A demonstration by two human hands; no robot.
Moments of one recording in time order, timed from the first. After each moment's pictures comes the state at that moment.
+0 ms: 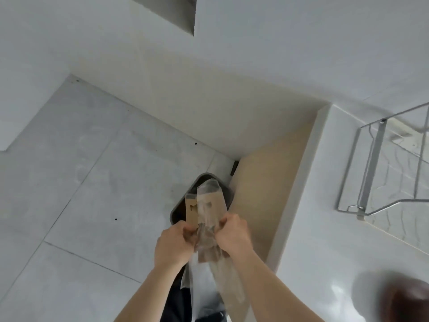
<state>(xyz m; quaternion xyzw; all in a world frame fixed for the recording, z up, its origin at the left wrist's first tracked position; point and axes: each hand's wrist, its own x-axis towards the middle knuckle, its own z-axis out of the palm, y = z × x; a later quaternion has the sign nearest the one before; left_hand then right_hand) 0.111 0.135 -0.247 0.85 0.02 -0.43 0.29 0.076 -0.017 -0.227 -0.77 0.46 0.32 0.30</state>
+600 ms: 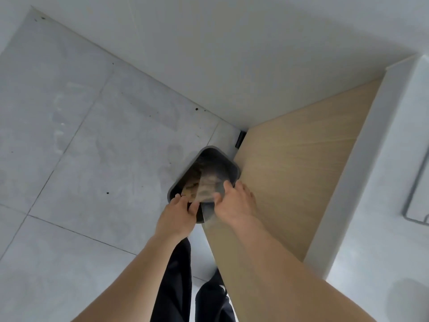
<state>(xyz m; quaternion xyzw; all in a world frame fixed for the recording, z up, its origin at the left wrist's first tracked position) 0.133 0.119 -0.367 0.83 -0.05 -0.53 0.19 0.105 -0.034 -0.332 -0.84 0.32 0.41 0.16</state>
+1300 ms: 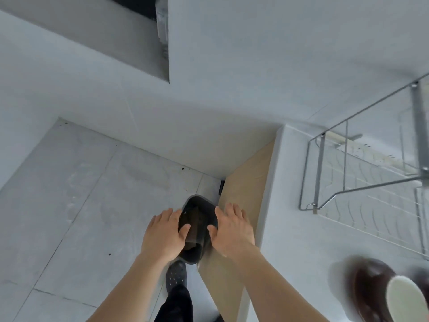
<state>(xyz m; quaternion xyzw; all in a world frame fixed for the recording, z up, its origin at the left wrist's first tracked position) 0.173 0.119 -0.201 0.90 -0.26 -0.35 0.08 0.085 -0.038 -0.156 -0.92 0.24 0.28 0.09</state>
